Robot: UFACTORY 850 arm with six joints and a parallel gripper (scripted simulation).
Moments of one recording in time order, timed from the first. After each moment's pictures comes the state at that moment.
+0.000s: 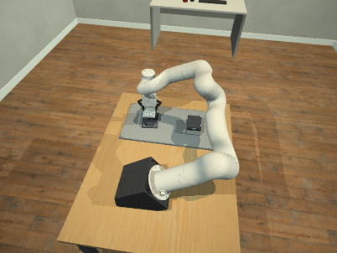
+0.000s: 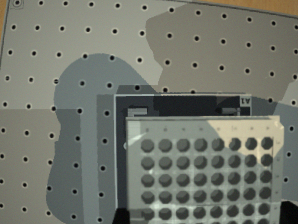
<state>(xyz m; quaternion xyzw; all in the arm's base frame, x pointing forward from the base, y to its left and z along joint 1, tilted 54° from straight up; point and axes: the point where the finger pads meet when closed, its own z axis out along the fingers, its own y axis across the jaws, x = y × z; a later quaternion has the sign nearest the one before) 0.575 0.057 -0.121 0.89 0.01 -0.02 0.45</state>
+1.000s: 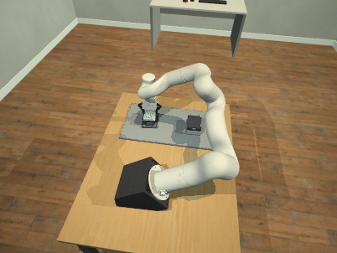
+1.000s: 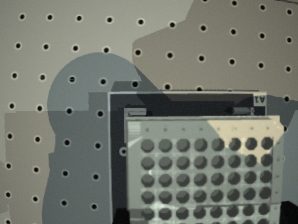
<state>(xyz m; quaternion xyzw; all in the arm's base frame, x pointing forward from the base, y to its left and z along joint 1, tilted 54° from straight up) 0.573 0.031 -0.139 0.89 0.01 -0.02 0.45</state>
